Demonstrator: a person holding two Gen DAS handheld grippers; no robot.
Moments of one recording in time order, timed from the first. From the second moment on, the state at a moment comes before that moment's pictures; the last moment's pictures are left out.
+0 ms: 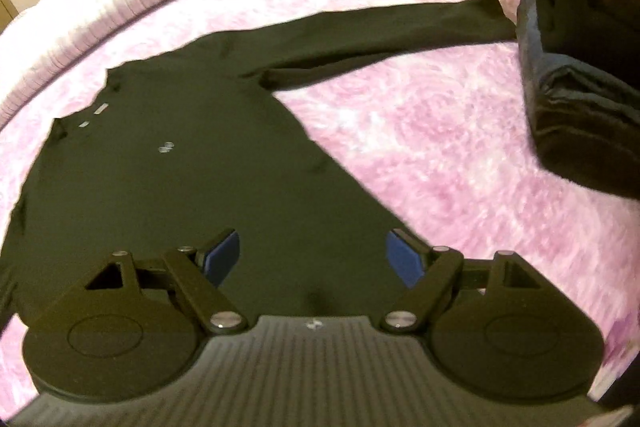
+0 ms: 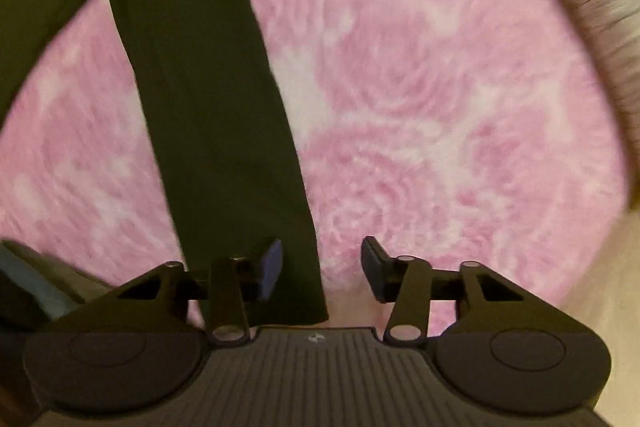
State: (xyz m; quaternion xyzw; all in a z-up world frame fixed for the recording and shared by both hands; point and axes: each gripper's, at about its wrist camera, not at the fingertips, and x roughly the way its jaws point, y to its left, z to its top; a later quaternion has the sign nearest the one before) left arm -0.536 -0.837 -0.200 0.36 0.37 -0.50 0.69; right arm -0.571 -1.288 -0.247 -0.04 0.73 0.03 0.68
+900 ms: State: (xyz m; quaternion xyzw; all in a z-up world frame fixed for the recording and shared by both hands) left arm -0.527 -0.939 -0.215 0.39 0.30 -0.55 0.67; right arm -0.608 -1.358 -0.284 0.03 0.70 0.01 0.72
